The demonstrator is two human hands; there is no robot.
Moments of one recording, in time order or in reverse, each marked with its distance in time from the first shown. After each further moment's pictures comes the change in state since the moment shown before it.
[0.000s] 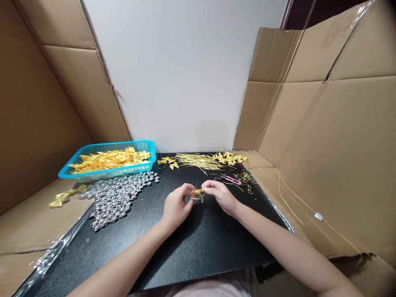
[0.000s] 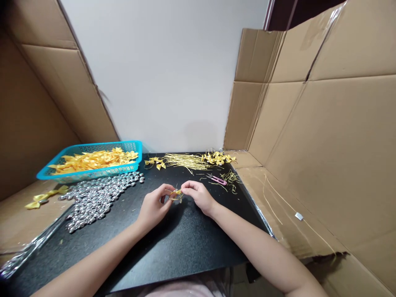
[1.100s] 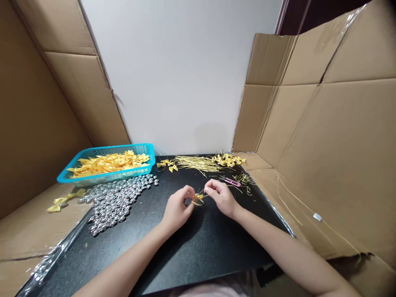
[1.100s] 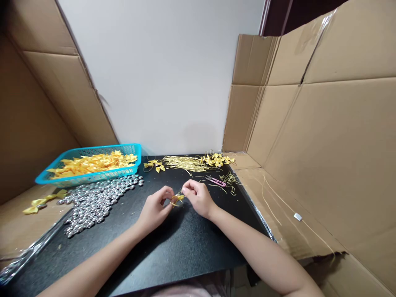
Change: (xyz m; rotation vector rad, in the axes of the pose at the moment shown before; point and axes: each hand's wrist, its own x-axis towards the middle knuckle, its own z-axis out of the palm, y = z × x) left_hand 0.002 0.002 0.000 -0.125 -0.063 0.024; right_hand -0.007 -0.010 -0.003 -0.208 0.047 -0.169
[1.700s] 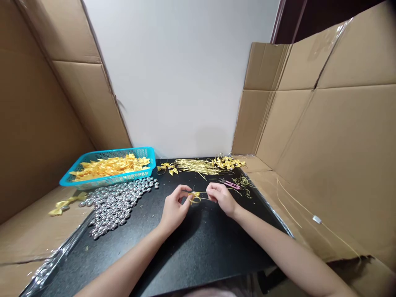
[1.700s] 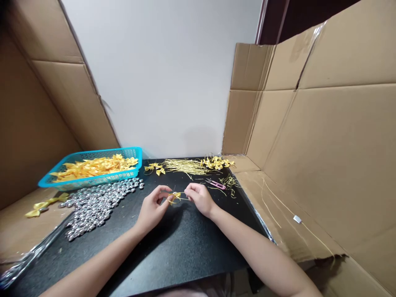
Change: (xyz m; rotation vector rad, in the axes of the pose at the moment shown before) left_hand 0.002 -0.008 0.001 -0.083 0.107 -0.127; right_hand 0.008 0.007 -0.003 0.108 -0.030 0.115
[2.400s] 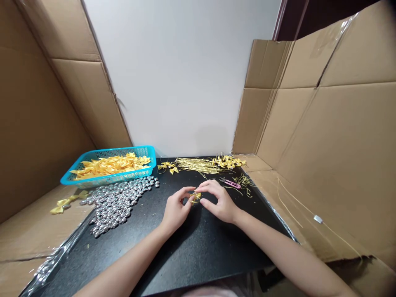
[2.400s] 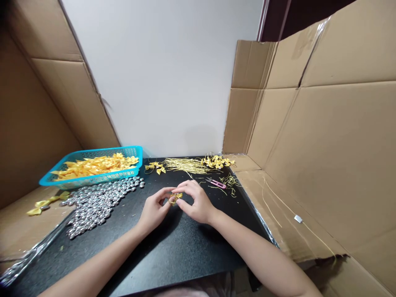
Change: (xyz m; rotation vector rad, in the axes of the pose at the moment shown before) left_hand -0.002 -0.001 0.001 0.024 -0.041 0.016; right_hand -0.014 -0.015 0.005 -0.450 -0.066 -0.520
